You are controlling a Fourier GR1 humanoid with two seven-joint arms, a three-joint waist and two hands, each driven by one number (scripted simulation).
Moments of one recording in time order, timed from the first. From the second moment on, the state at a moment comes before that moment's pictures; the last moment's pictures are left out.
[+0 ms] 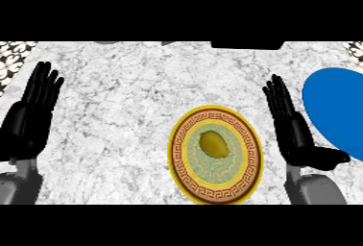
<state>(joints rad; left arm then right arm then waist) -0.16 0.38 -0.02 -1.66 0.26 0.19 0.03 -0.17 -0.19 0.18 -1.56 -0.17 -0.17 -0.18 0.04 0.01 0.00</state>
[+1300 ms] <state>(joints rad) -0.08 0.27 -0.20 -1.45 0.11 0.28 0.21 -0.57 -0.44 0.51 -1.20 0.06 0.47 -0.69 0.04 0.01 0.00</state>
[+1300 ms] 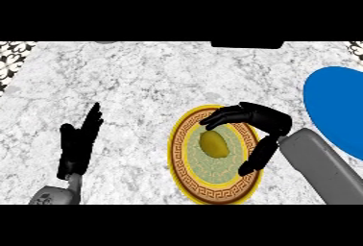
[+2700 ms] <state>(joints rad) -0.07 0.25 -0.13 -1.44 0.07 0.24 0.22 -0.85 -0.35 0.73 -1.01 0.65 0.49 -0.62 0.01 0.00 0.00</state>
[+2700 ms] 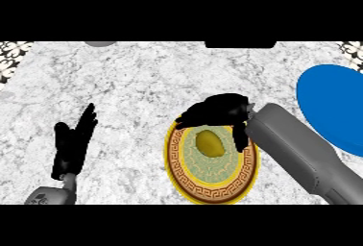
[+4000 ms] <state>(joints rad) -0.04 0.17 -0.10 -1.45 0.00 0.22 0.21 -0.79 -0.20 0.65 -0.86 0.91 0.35 -0.76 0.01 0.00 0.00</state>
